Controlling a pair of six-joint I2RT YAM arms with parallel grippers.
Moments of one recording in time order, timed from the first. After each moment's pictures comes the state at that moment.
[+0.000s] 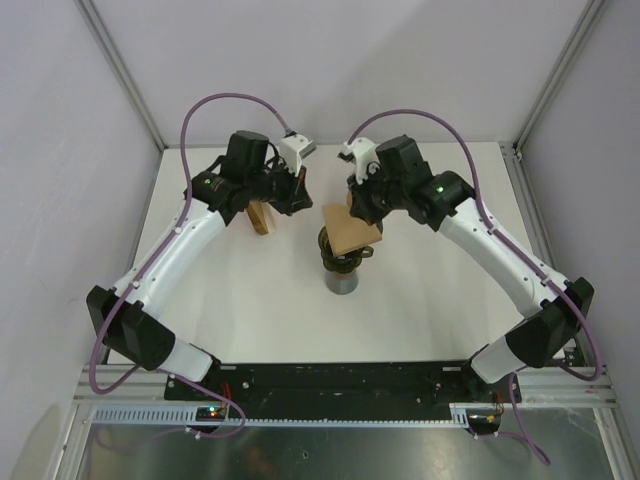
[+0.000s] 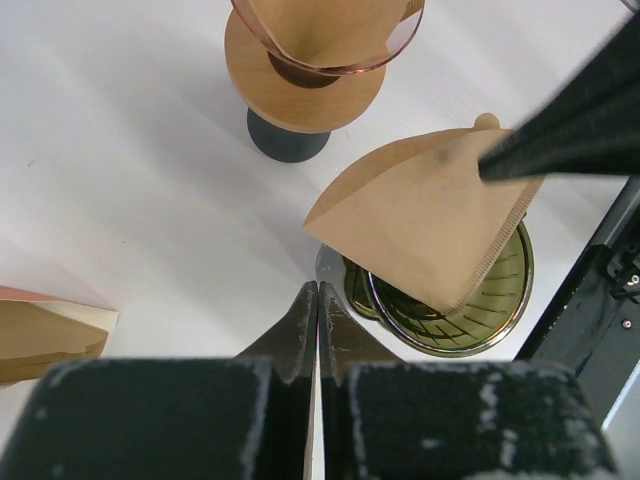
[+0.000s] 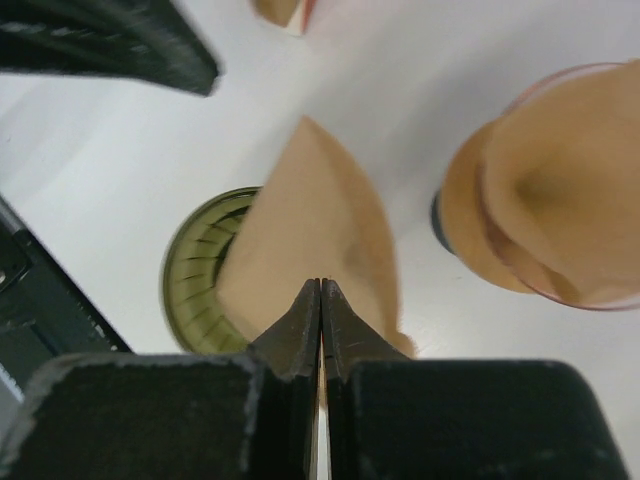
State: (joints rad) left arm -0.47 1.47 1.53 -0.70 0.43 0.08; right arm 0.67 1.53 1.64 -0.78 -0.21 -0.06
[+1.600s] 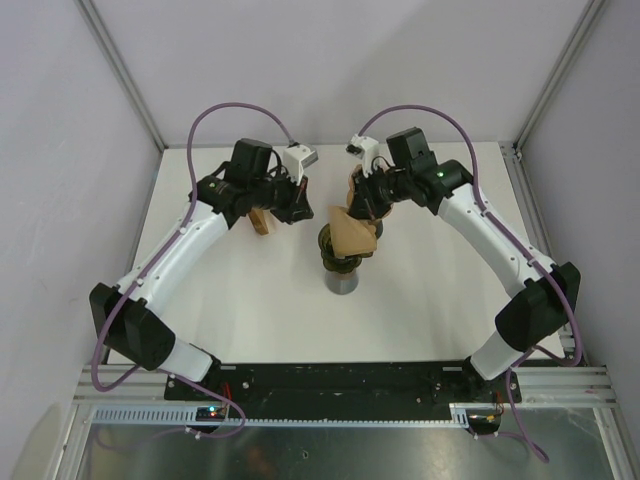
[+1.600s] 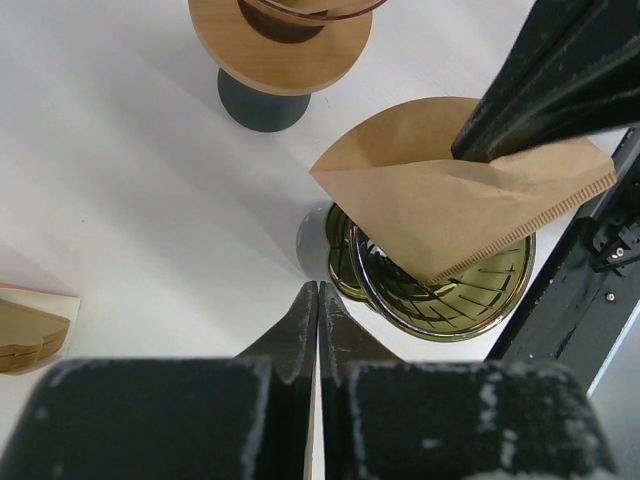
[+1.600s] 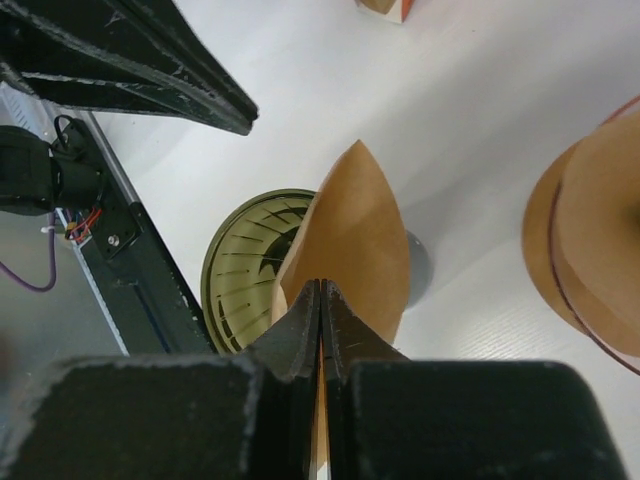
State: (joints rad) left arm -0.47 1.47 1.47 -0.71 0.47 0.08; right arm 0.52 1.61 1.65 -0.78 -0.57 -0.03
